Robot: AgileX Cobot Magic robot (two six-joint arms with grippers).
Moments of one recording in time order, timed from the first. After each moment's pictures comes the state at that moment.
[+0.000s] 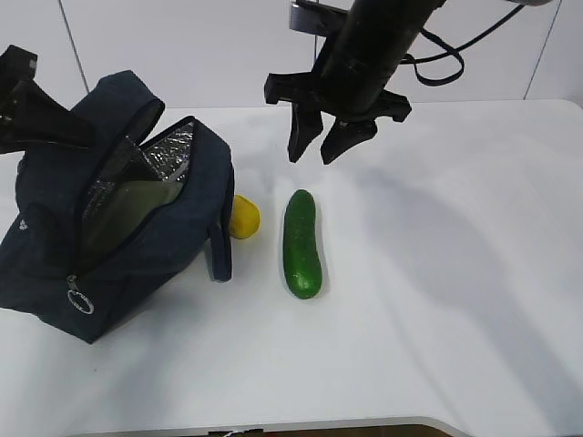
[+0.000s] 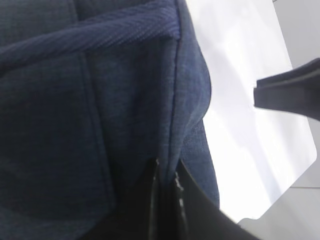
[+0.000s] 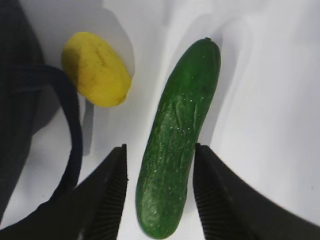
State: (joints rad) left arm 0.09 1.60 -1.11 -1.06 0.94 0.68; right arm 0.43 2.09 -1.95 0.24 1.17 0.14
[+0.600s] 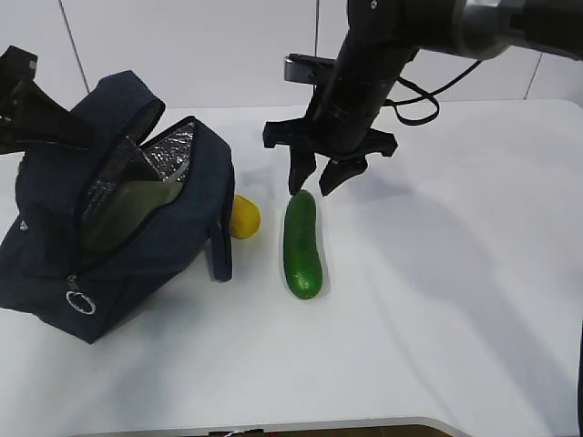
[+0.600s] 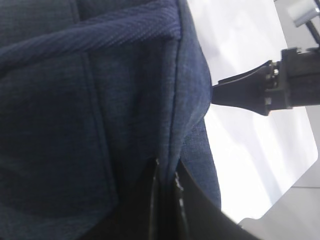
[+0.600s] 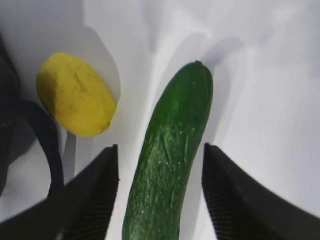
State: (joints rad) left arm 0.09 1.60 -1.11 -1.06 0.94 0.68; right arm 0.43 2.20 -1.95 0.20 1.11 0.16
